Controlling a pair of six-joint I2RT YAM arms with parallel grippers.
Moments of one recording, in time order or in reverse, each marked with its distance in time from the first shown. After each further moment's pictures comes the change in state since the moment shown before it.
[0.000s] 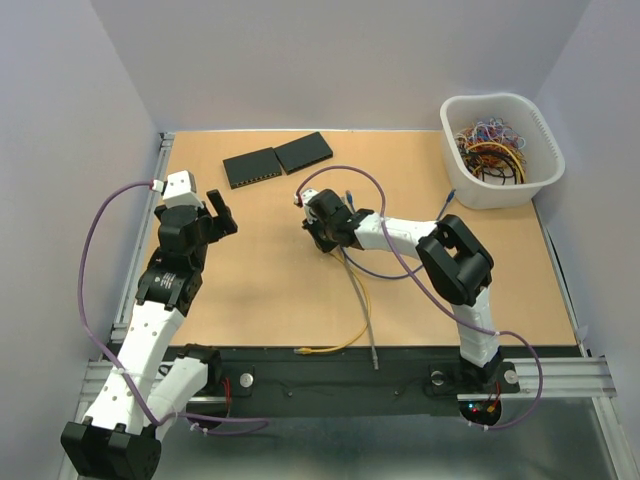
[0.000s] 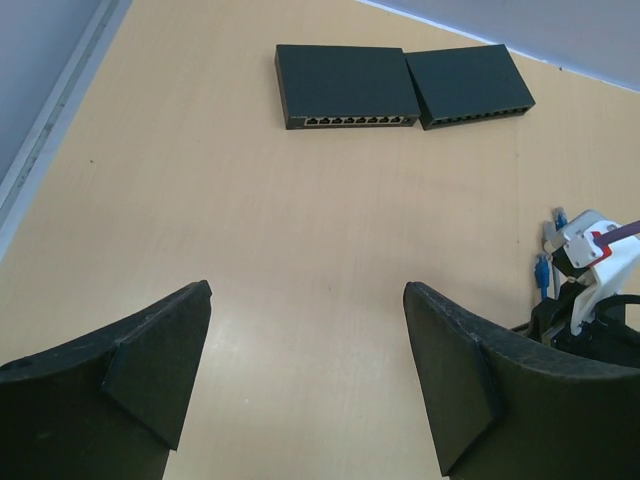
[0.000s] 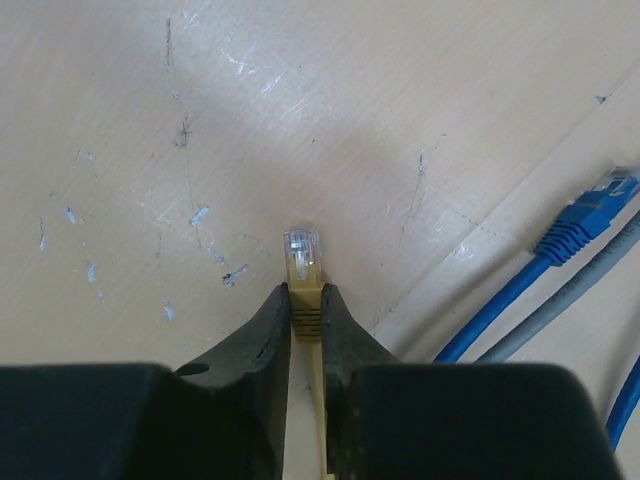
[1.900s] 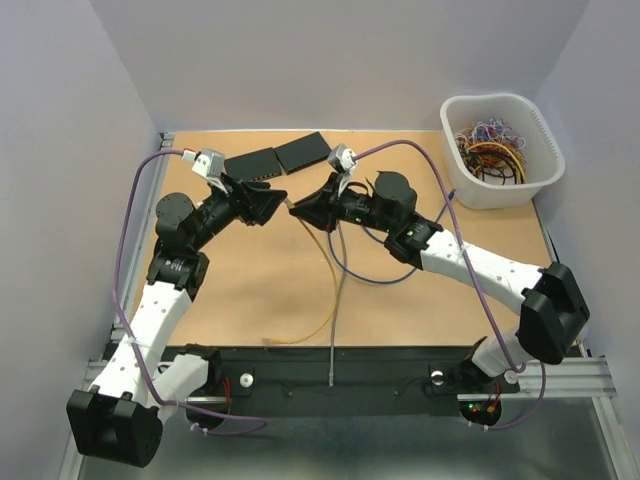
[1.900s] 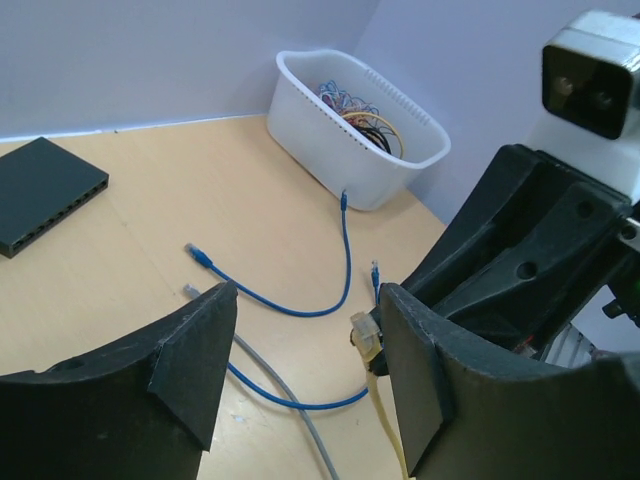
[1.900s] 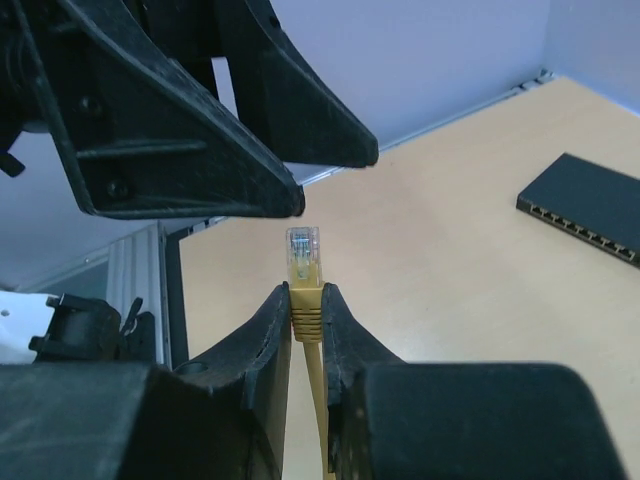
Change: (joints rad) left arm 0.000 0.125 0.000 0.553 0.847 -0.174; right arm 0.010 -0.587 -0.303 0.628 -0.541 0.230
